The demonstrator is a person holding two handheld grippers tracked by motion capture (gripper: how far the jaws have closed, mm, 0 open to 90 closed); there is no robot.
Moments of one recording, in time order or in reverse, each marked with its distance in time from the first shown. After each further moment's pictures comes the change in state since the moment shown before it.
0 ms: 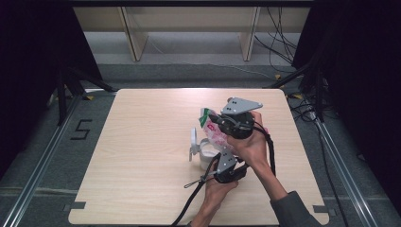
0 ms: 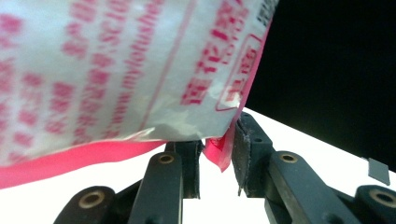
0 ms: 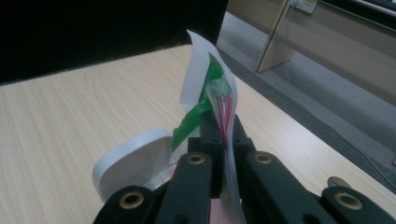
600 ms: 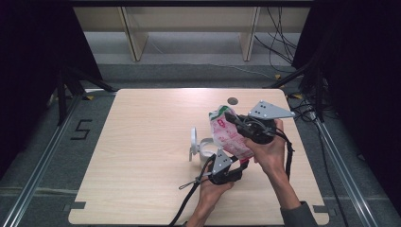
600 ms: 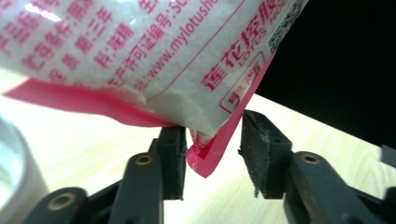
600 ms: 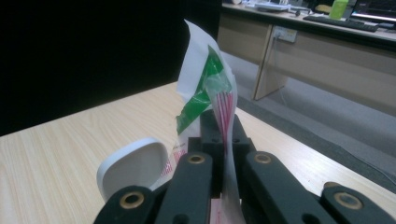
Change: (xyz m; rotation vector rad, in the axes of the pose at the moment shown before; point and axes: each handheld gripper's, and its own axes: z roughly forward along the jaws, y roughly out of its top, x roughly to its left) left arm 0.004 -0.003 -0.016 0.061 0.038 0.013; right arm -0.018 -0.027 -0.039 -0.181 -0.002 0.126
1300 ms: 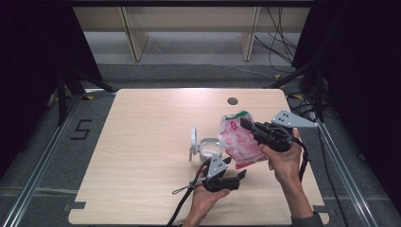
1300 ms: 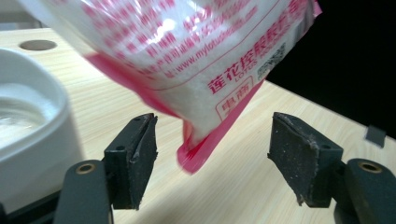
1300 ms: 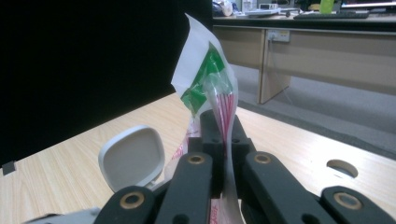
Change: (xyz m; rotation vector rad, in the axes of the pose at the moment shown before) left arm -0.006 -0.004 -0.024 0.042 -0.005 -0.042; right arm -0.020 -0.034 -0.031 -0.050 0.012 0.171
